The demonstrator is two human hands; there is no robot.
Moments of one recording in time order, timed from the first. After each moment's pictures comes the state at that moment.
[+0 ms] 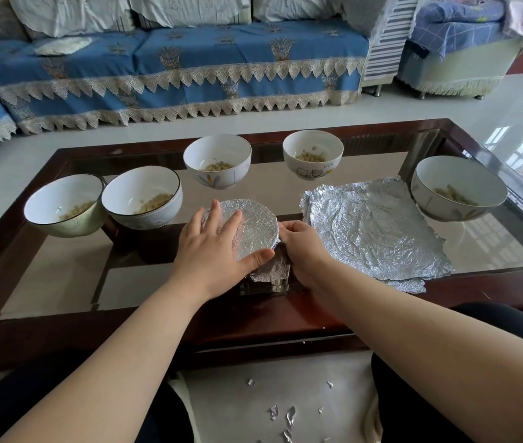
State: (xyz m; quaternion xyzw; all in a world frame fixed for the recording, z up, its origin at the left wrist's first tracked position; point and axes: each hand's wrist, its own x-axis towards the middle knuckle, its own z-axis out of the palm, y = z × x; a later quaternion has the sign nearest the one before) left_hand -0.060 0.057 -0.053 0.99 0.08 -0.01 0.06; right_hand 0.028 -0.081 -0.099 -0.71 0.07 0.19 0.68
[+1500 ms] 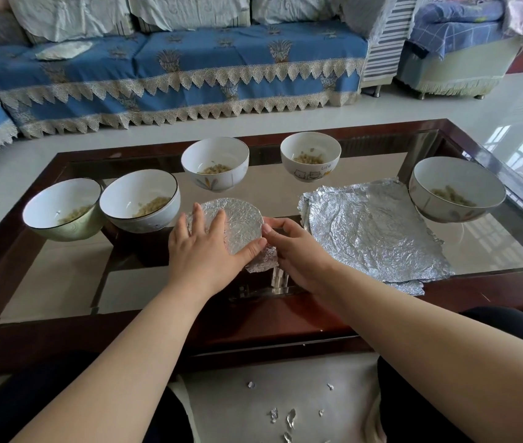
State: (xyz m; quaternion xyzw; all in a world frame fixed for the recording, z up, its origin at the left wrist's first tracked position) left_hand -0.054 0.051 -0.050 0.98 0.19 -0.02 0.07; right_hand 0.021 -0.097 -0.095 -0.54 -0.05 0.29 0.79
